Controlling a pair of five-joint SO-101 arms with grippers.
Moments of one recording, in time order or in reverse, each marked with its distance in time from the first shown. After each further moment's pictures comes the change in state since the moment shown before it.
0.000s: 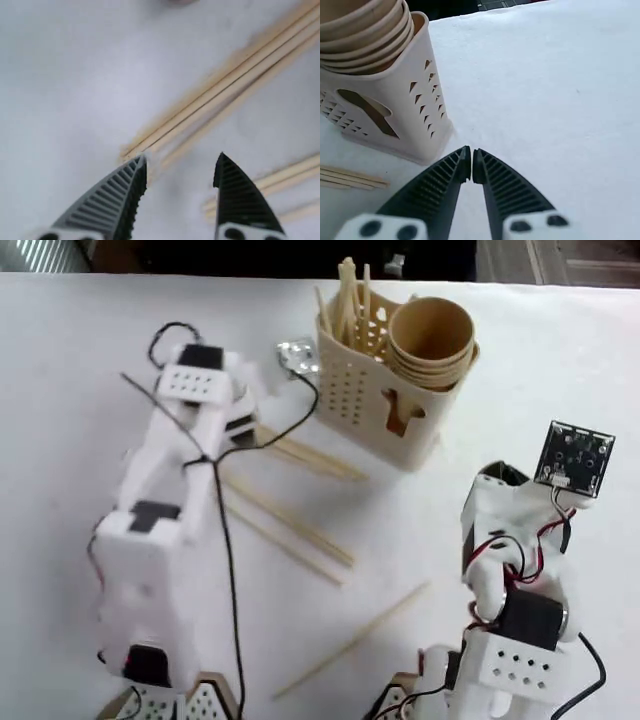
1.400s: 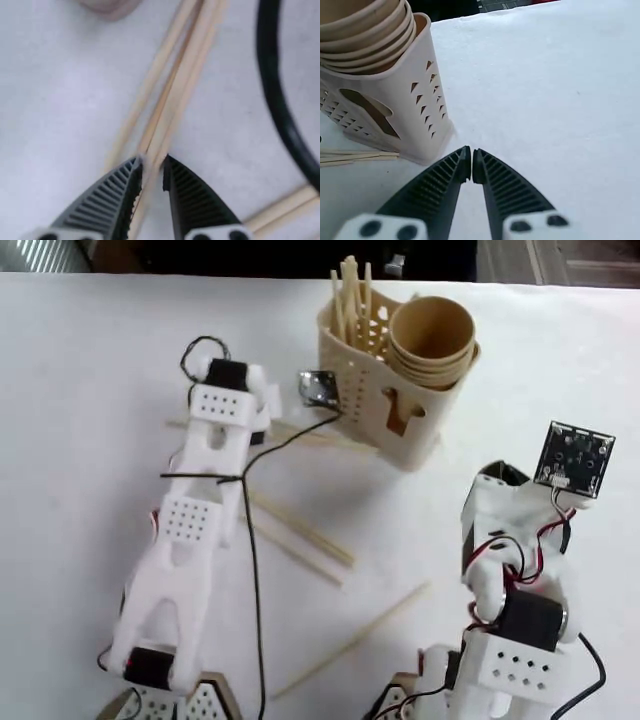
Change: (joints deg) left arm 1.1 45.2 -64.7 26.1 -9.1; right arm 0.0 -0.4 0.0 0.0 0.0
